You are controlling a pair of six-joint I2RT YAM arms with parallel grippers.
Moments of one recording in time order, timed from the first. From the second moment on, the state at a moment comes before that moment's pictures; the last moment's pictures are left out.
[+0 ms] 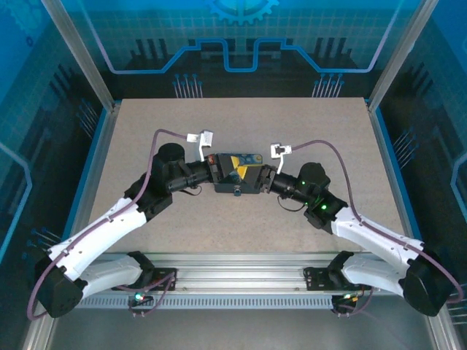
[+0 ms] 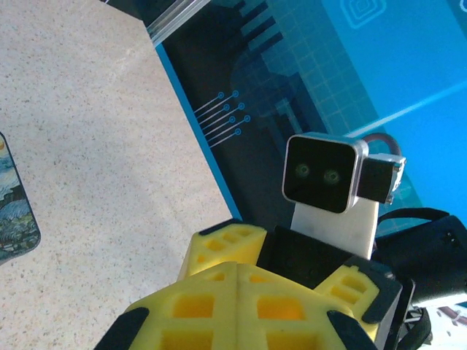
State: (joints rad) left arm -0.63 1.07 0.91 -0.02 0.38 -0.90; right arm 0.71 1.07 0.65 0.44 -0.40 0.91
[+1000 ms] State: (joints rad) left arm -0.63 1.04 0.88 0.04 0.34 -0.93; right arm 0.74 1.08 0.66 0.50 -0.39 0.94
